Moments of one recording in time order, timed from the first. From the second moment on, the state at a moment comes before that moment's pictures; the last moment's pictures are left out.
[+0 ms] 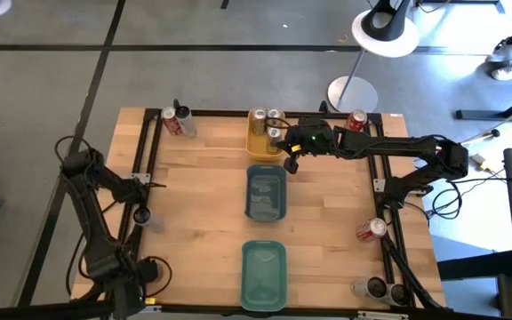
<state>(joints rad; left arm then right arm) -1.11 1.60 1.33 -1.16 0.33 -1.41 -0.29 1.42 0.97 -0.09 0.02 -0.03</state>
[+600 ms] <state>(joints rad) -1.18 1.65 1.33 -1.10 0.29 -1.53 -0.29 1.42 0.97 -0.14 0.06 -0.03</state>
